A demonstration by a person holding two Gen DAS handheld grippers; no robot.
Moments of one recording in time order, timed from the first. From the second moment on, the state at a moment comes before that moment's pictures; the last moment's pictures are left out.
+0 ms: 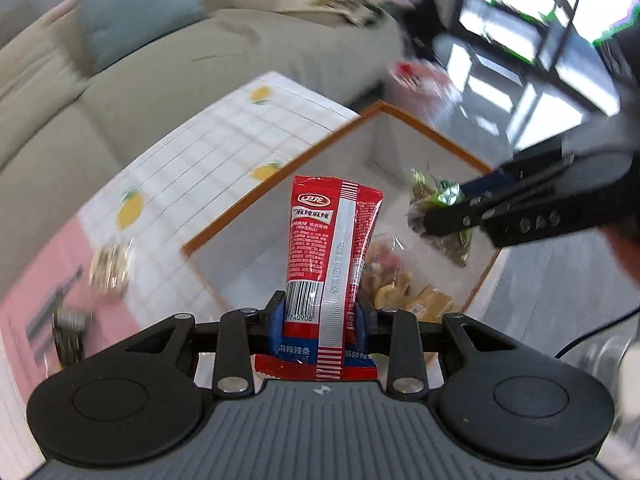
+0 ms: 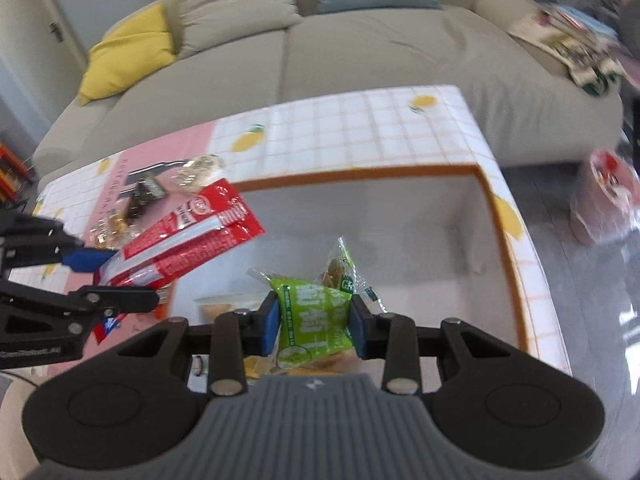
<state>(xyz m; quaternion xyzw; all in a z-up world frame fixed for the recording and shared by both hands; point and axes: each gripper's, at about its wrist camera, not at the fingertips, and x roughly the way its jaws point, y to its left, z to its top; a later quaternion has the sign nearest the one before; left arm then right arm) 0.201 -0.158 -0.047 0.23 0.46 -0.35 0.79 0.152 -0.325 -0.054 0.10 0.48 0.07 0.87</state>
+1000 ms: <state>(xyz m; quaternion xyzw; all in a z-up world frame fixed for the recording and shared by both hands) 0.277 -0.204 -0.158 0.37 0.52 -0.37 0.68 0.268 -0.334 -0.164 0.17 0.55 0.05 0.82</state>
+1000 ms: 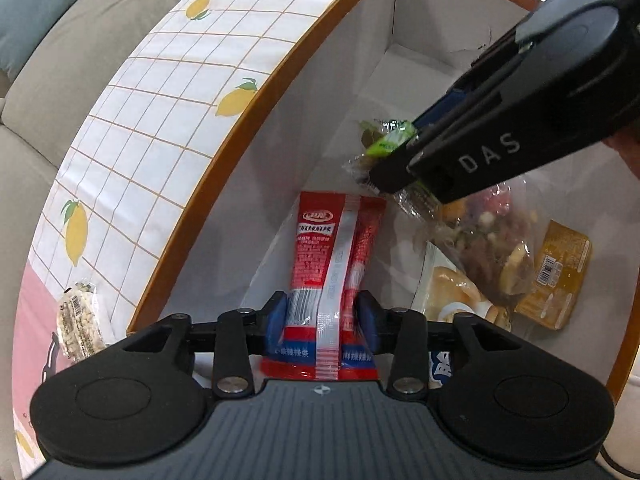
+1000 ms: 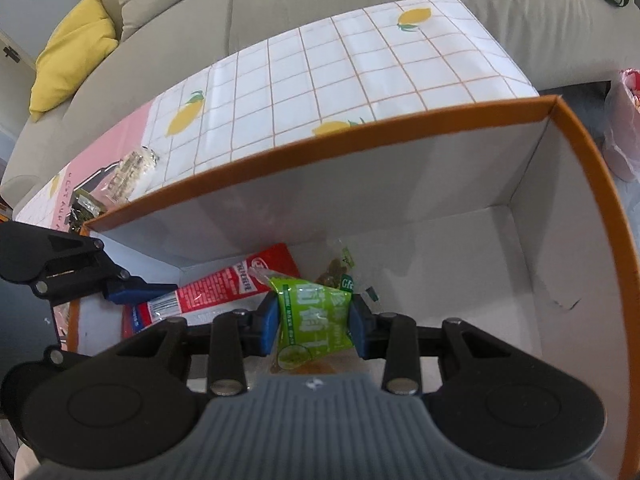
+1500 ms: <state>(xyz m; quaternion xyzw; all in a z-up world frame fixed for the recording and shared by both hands) 0.269 -0.171 -0.092 0.31 0.50 -0.36 0.73 0.266 -0.331 -0.164 0.20 0.56 0.04 0.80</state>
